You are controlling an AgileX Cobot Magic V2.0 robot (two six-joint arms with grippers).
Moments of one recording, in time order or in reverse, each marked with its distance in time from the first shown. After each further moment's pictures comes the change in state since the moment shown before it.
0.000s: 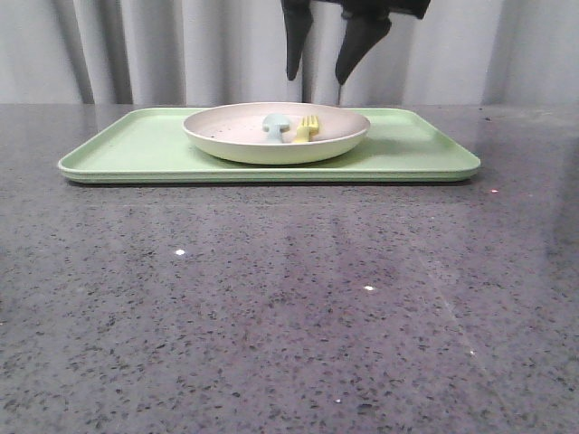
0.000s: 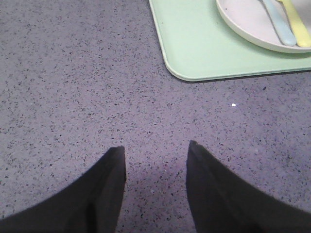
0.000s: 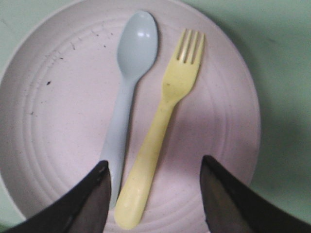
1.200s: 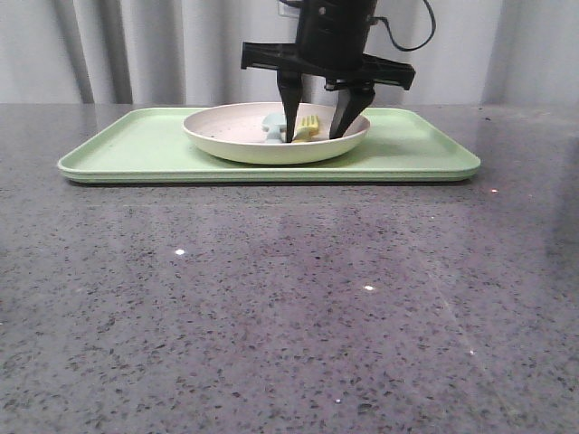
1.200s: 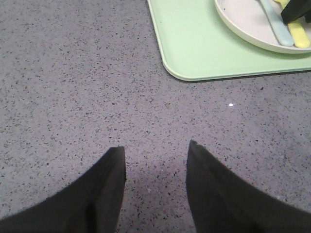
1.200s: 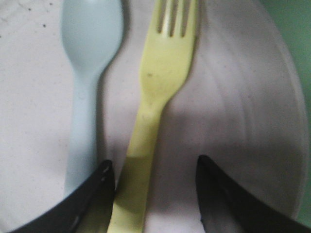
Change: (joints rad) left arm 0.000 0.000 0.000 -0.012 0.000 0.000; right arm 0.000 0.111 -0.006 0.006 -0.006 0.102
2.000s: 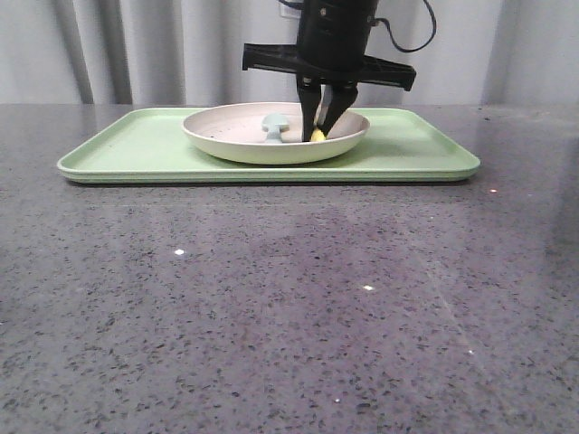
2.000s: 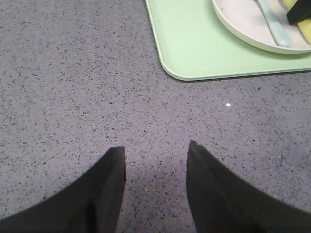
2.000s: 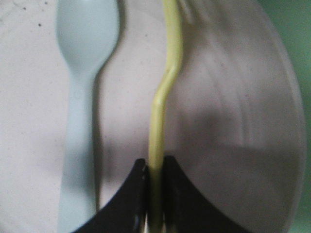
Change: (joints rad) left arm 0.000 0.000 0.000 -0.006 0.000 0.000; right arm -0.002 0.000 0.000 0.000 0.002 0.003
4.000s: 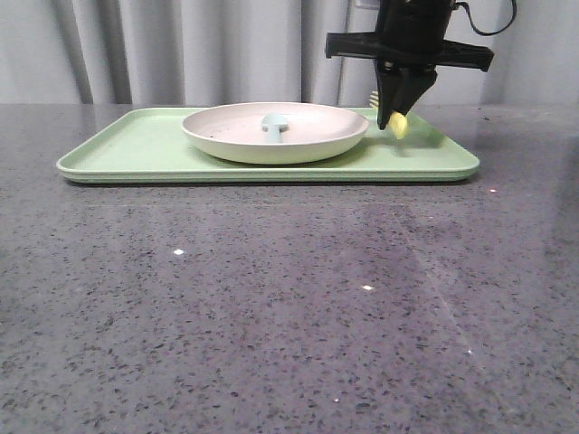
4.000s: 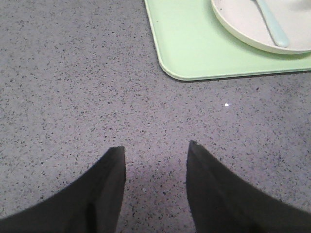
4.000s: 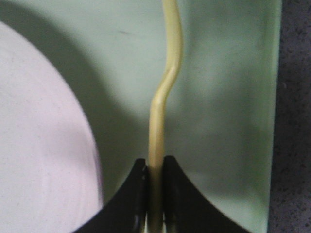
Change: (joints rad) left arm 0.000 0.000 0.000 -0.009 0.001 -0.002; right arm -0.165 -0.025 0.000 -0.004 0.044 -0.123
